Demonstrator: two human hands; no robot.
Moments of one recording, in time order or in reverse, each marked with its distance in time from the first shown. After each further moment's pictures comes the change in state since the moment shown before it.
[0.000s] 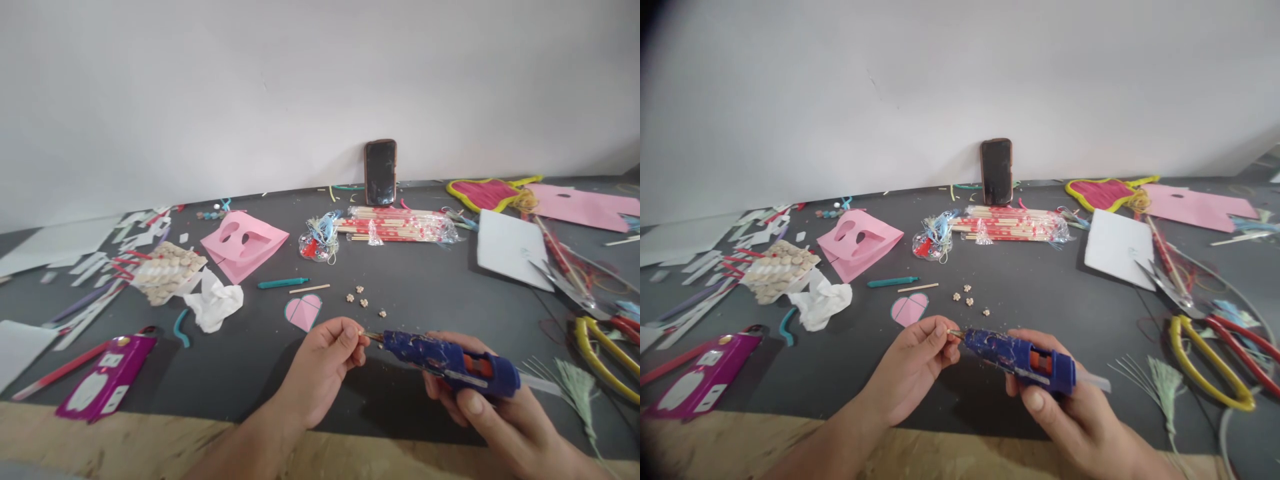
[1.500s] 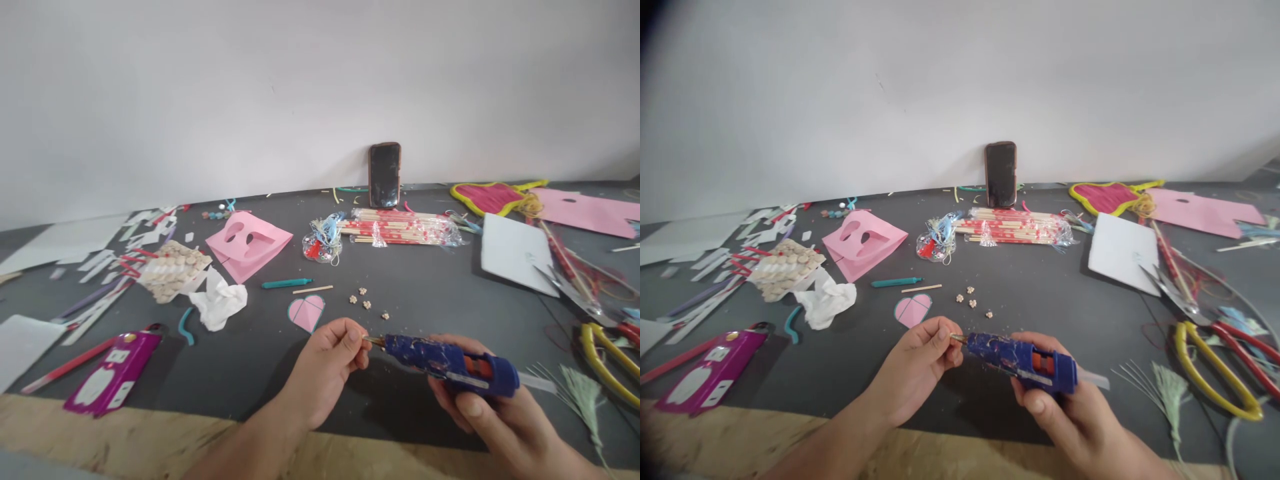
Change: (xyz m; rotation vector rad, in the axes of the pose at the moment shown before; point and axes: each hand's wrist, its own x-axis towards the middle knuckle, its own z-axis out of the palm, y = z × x) left_hand -0.001 0.001 0.002 0.018 0.002 -0.006; right_hand 0.000 0.000 -0.001 -0.001 0.065 0.049
